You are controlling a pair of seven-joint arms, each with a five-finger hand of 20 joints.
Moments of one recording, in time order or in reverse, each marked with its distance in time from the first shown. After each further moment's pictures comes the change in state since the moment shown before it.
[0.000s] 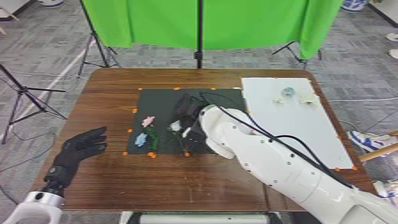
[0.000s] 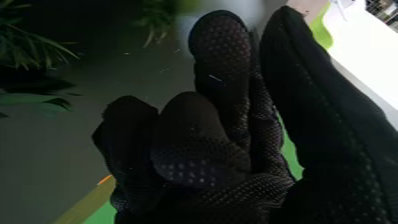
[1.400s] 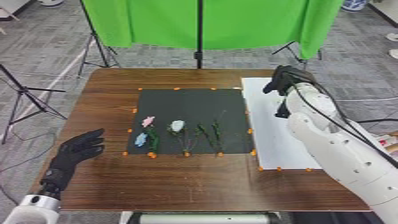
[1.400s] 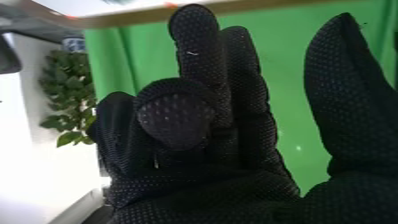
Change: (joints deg) left arm 1.6 -0.4 -1.2 -0.9 0.0 0.0 -0.1; right arm -8.2 19.6 20.9 -4.8 -35.5 -11.7 2.8
